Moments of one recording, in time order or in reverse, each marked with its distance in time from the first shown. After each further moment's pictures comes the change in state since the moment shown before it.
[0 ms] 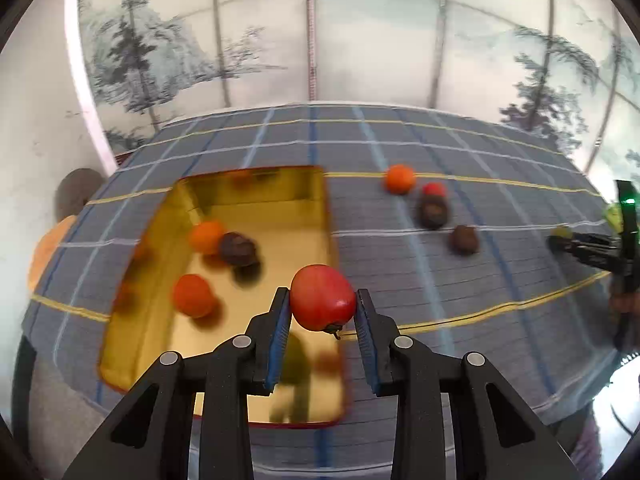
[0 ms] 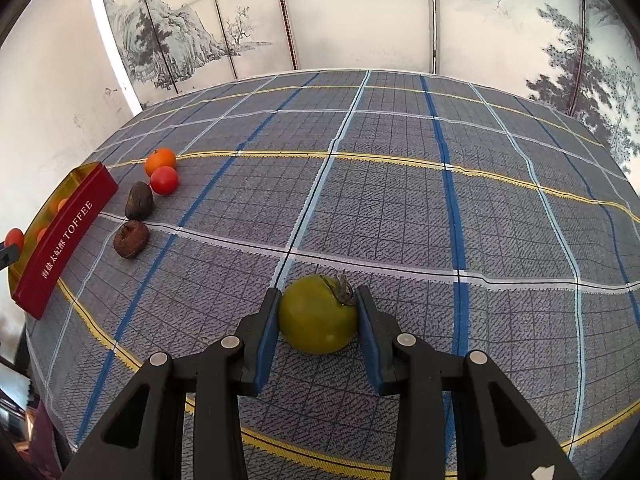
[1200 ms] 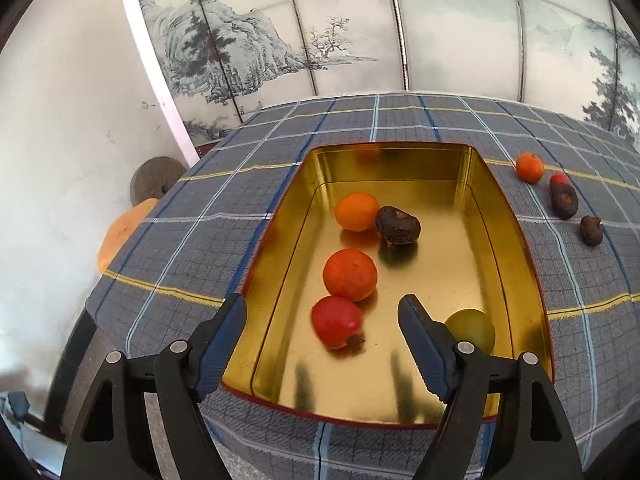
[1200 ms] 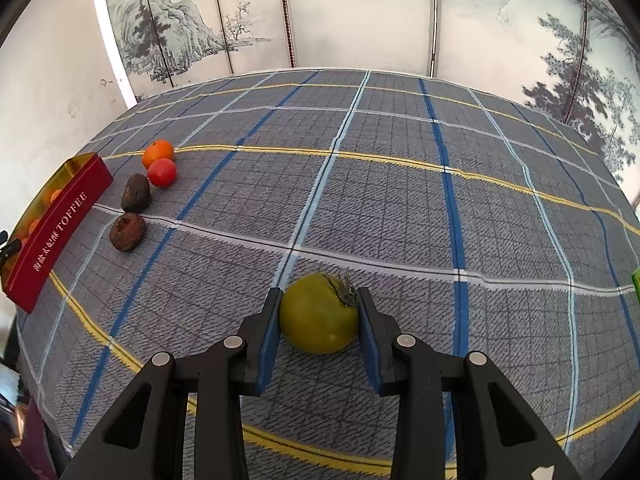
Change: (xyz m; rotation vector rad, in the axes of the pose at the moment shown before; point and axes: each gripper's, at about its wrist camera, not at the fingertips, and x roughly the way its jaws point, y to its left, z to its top) left arm 0.012 0.075 -0.023 -0.058 -0.001 0.280; right arm -0.002 0.009 -0.002 -0.022 0.008 -0.038
